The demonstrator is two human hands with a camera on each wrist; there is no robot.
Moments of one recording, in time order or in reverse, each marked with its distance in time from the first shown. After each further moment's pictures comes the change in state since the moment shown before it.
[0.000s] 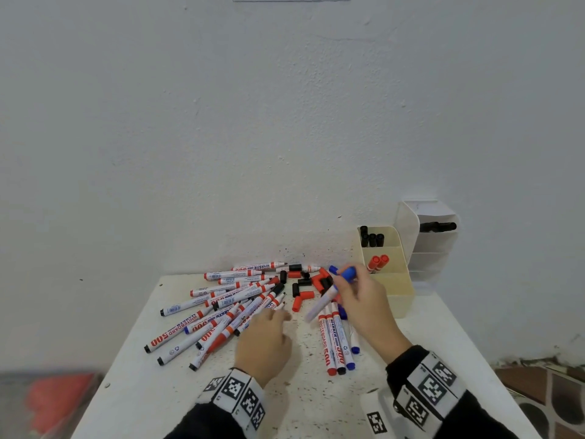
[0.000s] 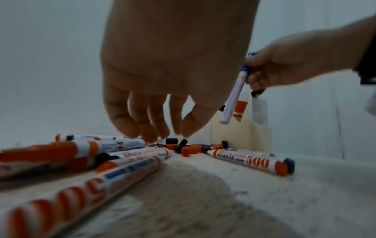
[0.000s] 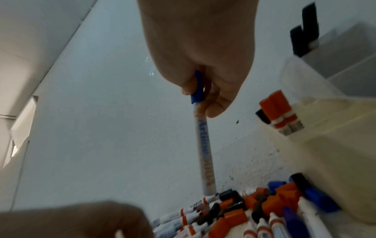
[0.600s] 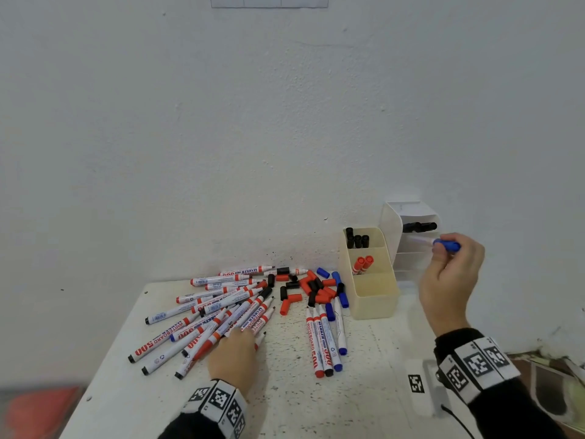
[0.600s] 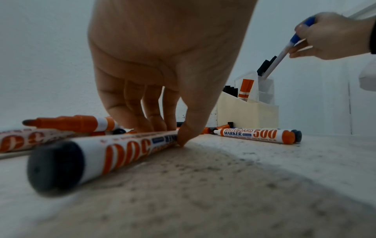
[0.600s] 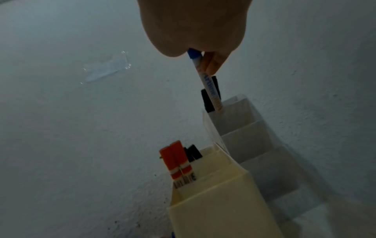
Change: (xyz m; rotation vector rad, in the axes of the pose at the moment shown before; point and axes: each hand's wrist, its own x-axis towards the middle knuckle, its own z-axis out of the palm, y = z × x) left_hand -0.004 -0.015 0.006 0.295 -0.100 -0.219; right_hand 0.022 0.028 -0.102 -0.213 0.780 -0.313
